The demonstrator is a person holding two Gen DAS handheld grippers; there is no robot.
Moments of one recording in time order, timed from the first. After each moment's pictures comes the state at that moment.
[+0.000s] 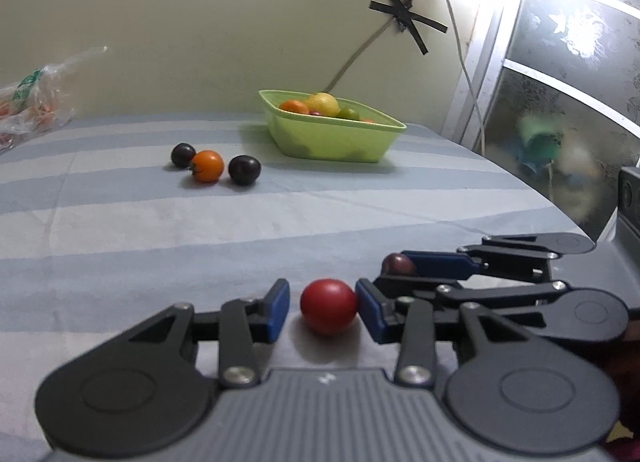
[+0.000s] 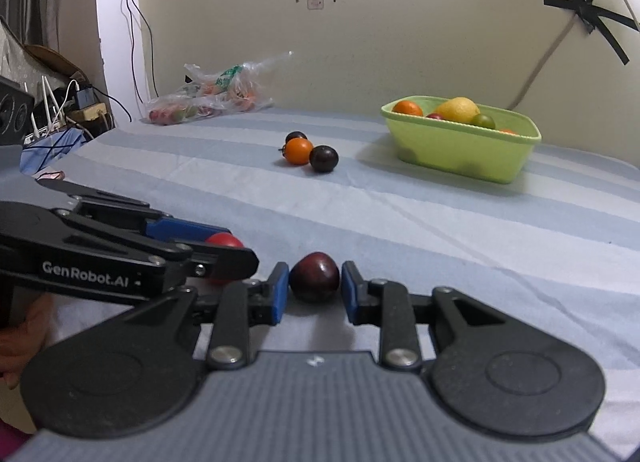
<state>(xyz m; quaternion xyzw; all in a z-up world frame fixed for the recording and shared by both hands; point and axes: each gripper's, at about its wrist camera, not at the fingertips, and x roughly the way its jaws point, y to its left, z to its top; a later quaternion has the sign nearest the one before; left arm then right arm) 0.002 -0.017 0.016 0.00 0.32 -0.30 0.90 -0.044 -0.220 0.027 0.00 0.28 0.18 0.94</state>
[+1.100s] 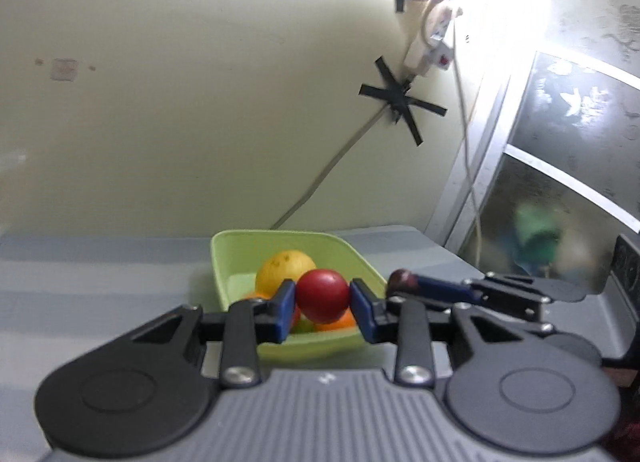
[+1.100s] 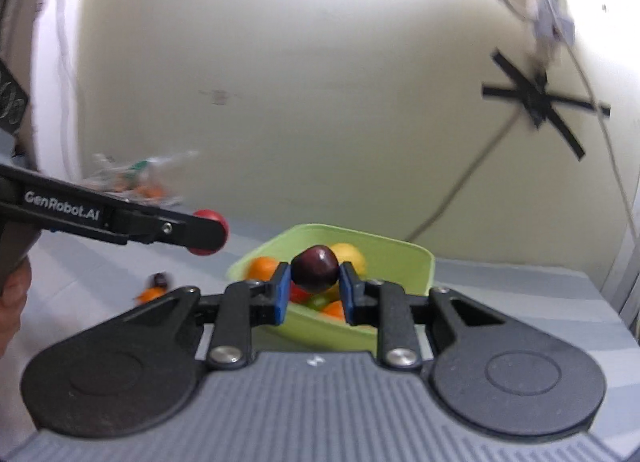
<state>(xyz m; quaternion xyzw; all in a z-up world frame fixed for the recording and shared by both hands) 0.162 -0.091 0.099 -0.04 0.26 -0.34 0.90 0.086 -0.307 0.088 -0.02 0.20 0.12 0.97</state>
